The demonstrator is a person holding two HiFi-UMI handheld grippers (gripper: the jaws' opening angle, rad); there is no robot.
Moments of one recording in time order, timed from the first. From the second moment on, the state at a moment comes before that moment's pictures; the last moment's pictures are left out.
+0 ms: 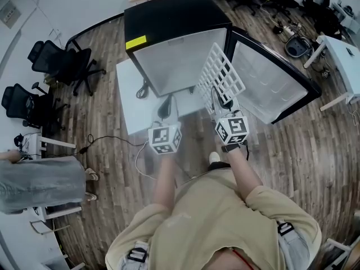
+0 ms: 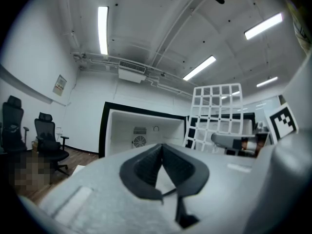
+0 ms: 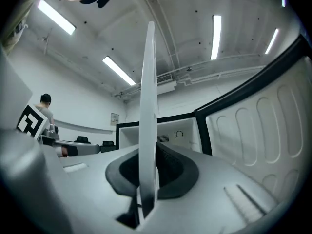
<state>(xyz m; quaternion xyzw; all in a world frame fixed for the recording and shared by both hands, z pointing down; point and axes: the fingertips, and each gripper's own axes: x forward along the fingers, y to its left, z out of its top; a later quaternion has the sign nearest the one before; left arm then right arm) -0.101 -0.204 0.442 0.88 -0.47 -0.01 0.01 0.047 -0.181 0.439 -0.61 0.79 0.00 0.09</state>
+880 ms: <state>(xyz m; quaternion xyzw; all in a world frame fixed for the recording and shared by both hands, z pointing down) -0.107 -0.209 0.438 0.87 -0.48 0.00 -0.01 0.033 -0.189 0.410 -0.62 0.78 0.07 0.03</state>
